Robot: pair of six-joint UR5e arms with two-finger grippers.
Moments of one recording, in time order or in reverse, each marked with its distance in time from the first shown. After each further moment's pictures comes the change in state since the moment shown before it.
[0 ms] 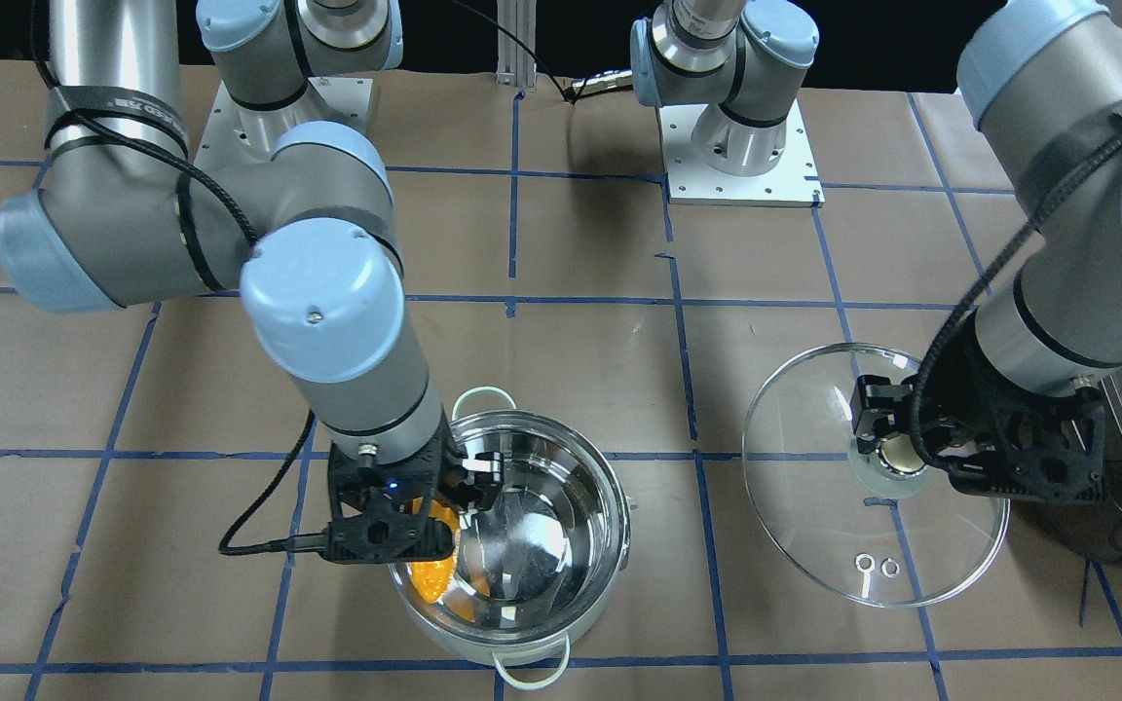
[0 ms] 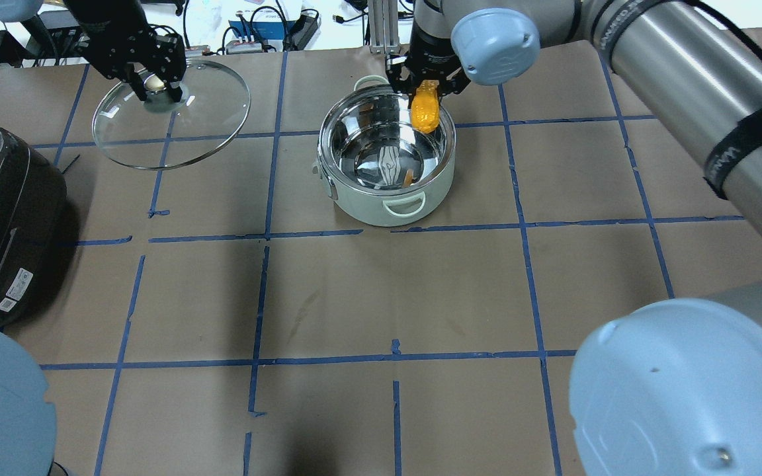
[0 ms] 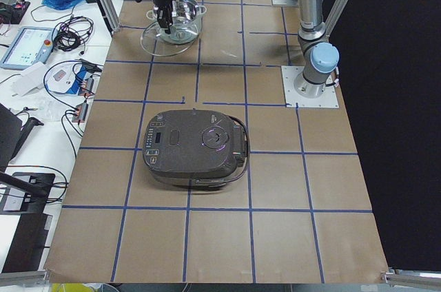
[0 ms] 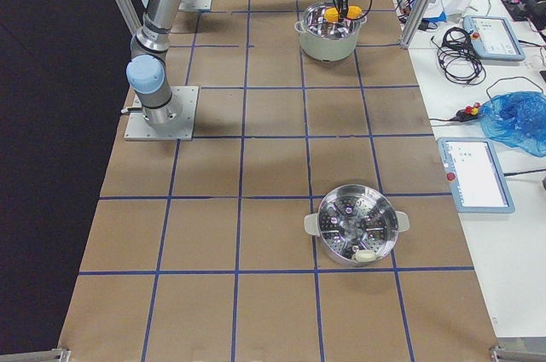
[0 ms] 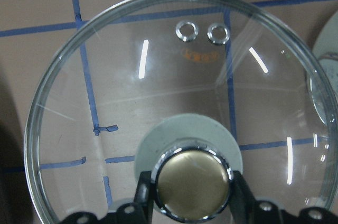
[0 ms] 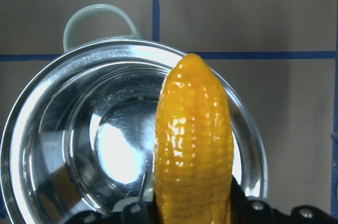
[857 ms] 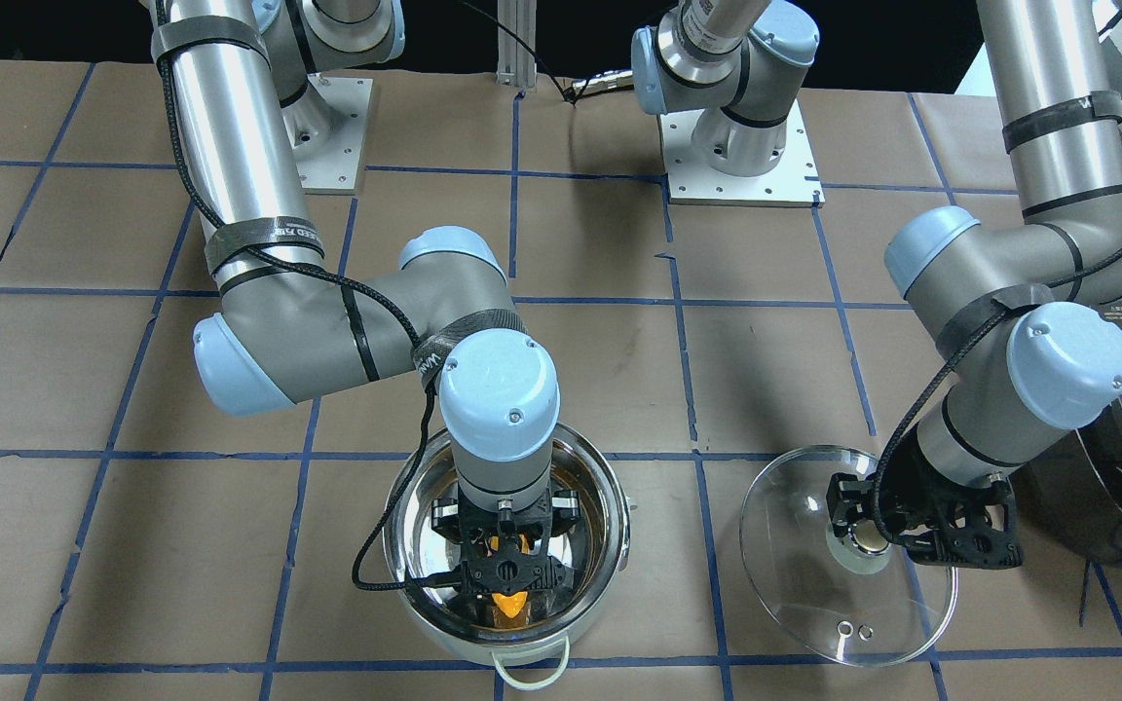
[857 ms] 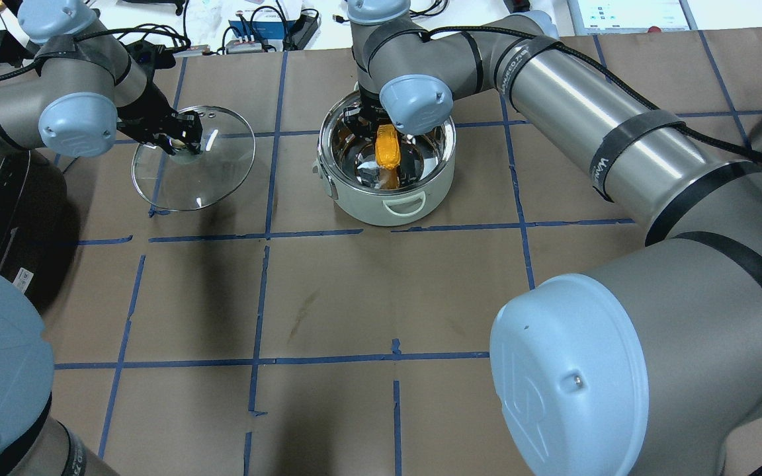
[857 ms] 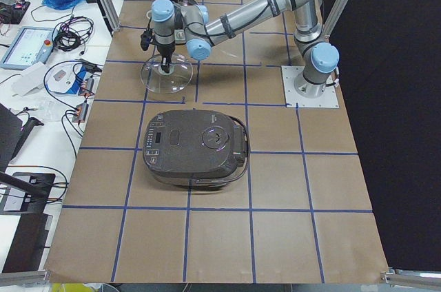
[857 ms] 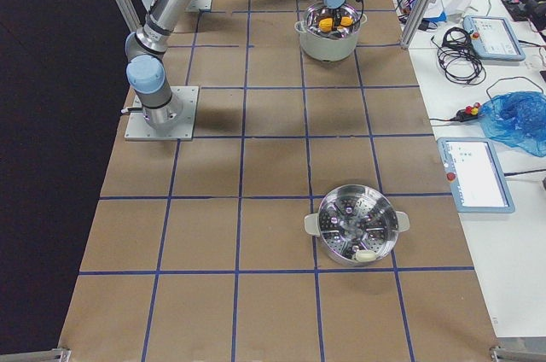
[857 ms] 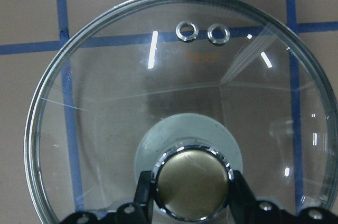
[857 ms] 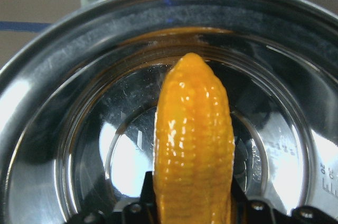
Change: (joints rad) left arm 0.058 -0.088 -0.324 0.537 -0.075 0.041; right arm 0.086 0.147 -0.013 -0.075 -0.082 0.033
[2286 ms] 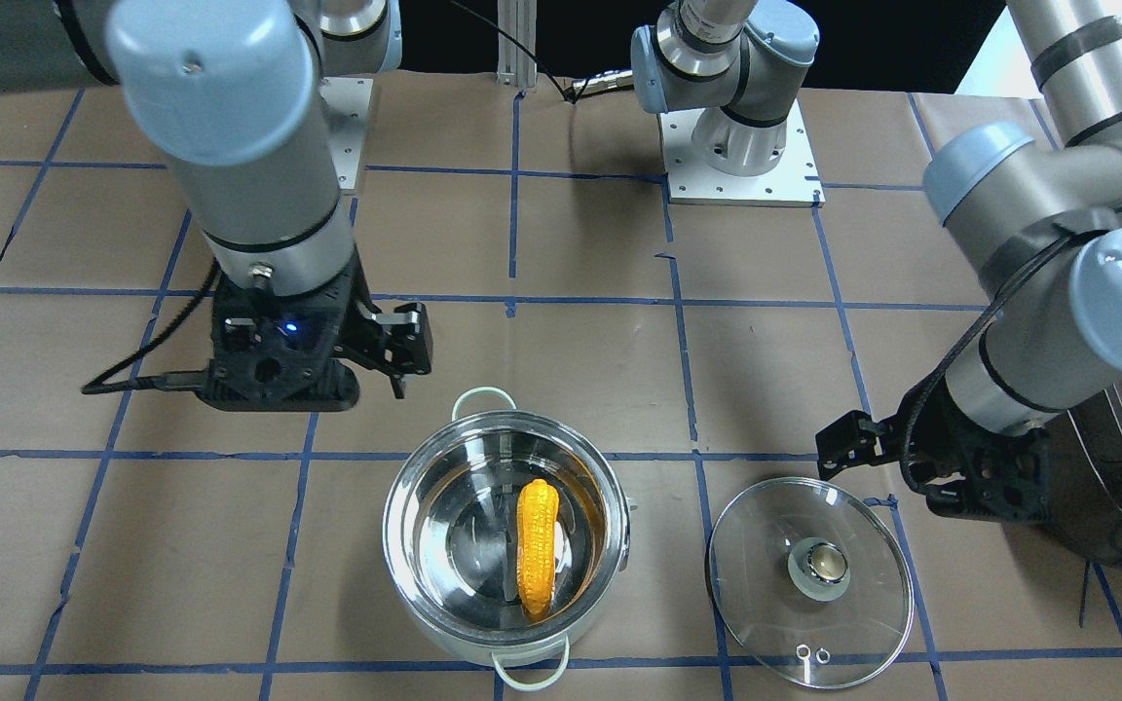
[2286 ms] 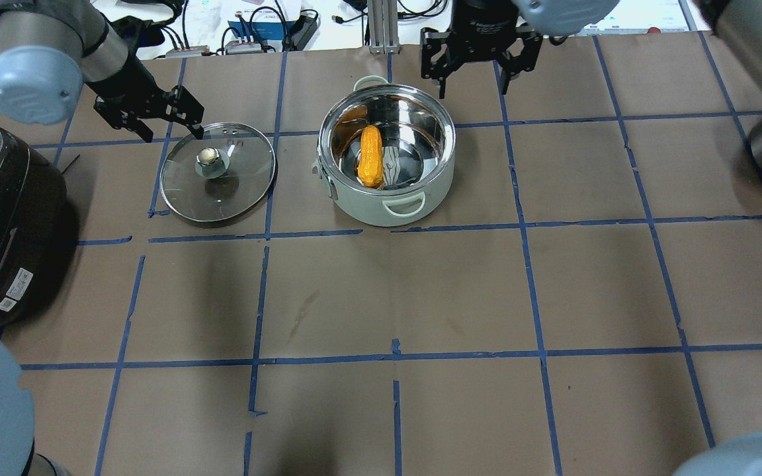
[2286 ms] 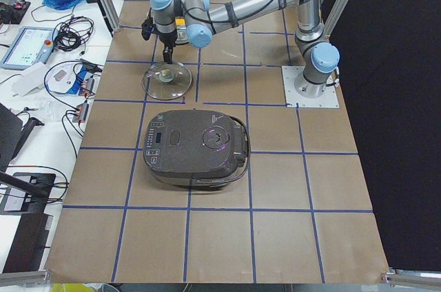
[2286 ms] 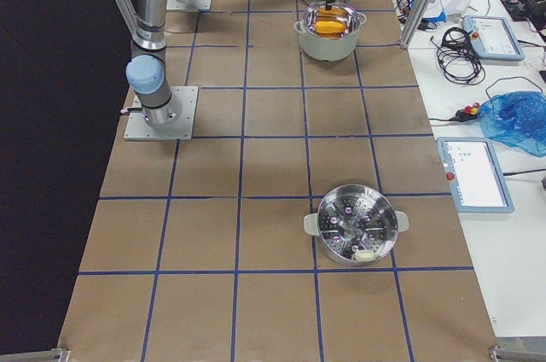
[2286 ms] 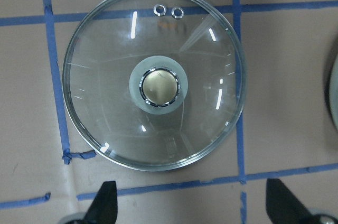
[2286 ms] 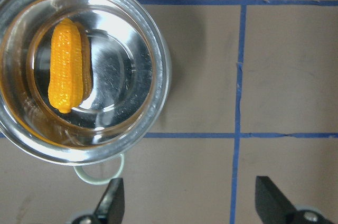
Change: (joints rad) left arm -0.011 0.129 0.125 -0.360 -0.029 -0.034; right arm -0.173 -0.403 0.053 0.402 0.008 -0.128
